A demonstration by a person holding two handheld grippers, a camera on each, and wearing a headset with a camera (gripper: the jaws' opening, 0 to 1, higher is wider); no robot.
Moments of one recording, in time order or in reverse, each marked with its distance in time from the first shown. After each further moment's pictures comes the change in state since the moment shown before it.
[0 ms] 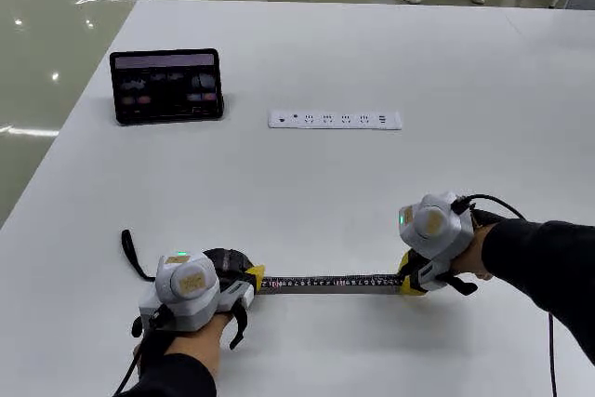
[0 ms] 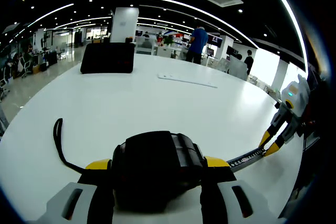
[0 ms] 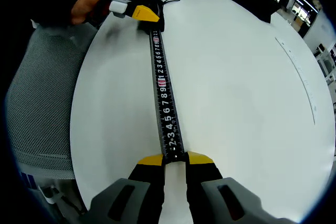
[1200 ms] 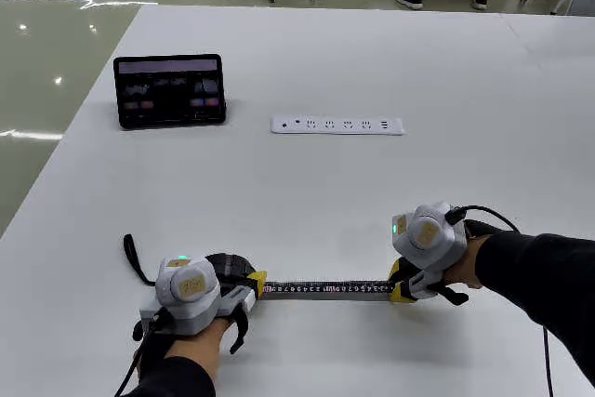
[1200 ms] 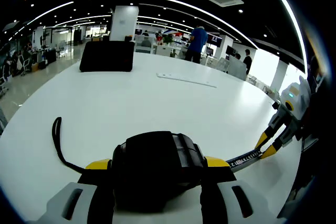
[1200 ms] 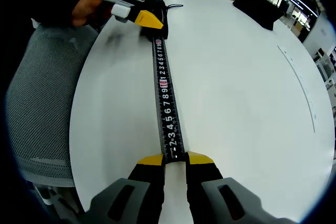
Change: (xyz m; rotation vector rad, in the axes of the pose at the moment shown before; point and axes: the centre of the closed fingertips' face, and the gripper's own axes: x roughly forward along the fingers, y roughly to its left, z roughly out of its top) left arm 0.000 -0.001 -0.001 -0.008 0.011 -0.013; right arm 0.005 0.005 0.018 -0.019 -0.040 -0.009
